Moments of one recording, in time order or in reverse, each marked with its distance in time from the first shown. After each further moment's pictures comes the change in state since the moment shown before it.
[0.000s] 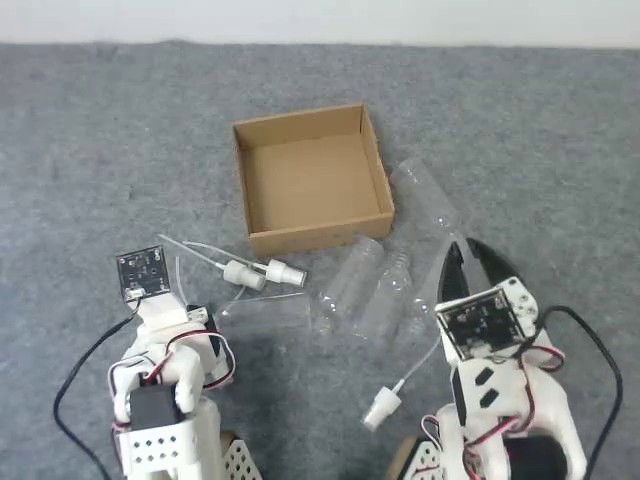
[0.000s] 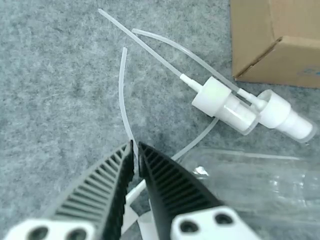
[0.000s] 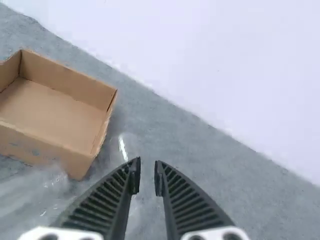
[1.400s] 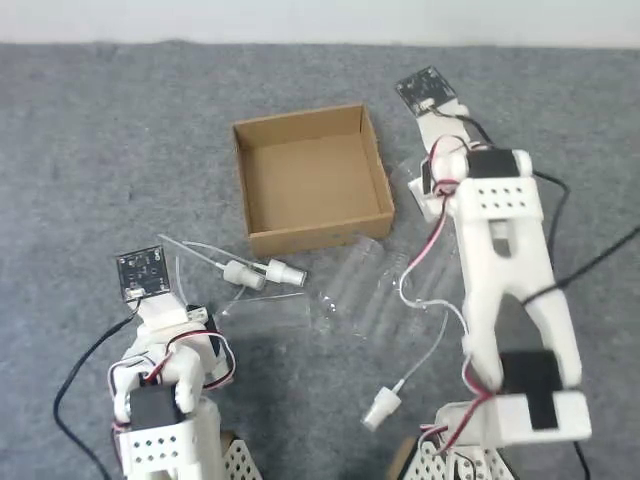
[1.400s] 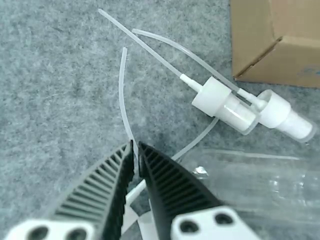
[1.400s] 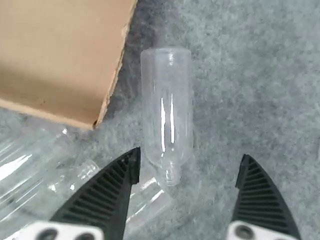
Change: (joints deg) left arm 0.0 0.0 0.0 0.0 0.0; right arm 0.2 100.1 -54.4 4.0 -2.5
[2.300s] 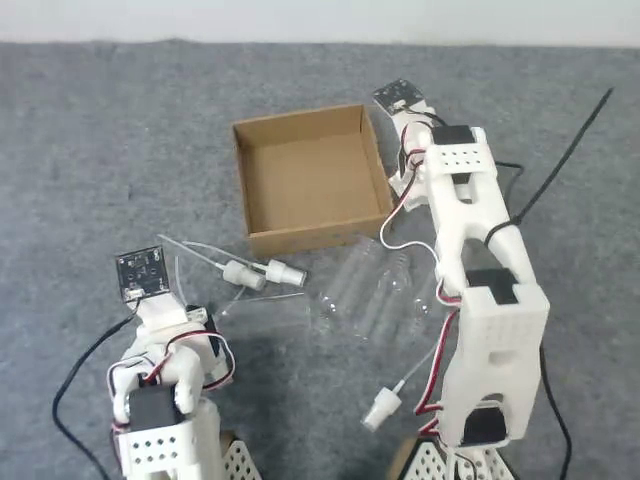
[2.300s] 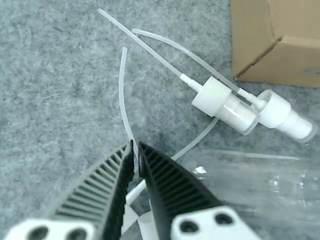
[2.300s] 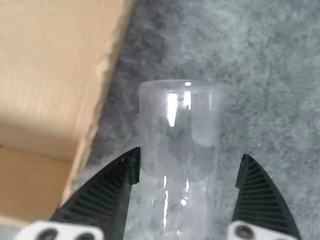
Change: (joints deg) left arm 0.0 0.0 0.0 0.0 0.0; right arm -1.5 34.4 -24.2 0.0 -0.1
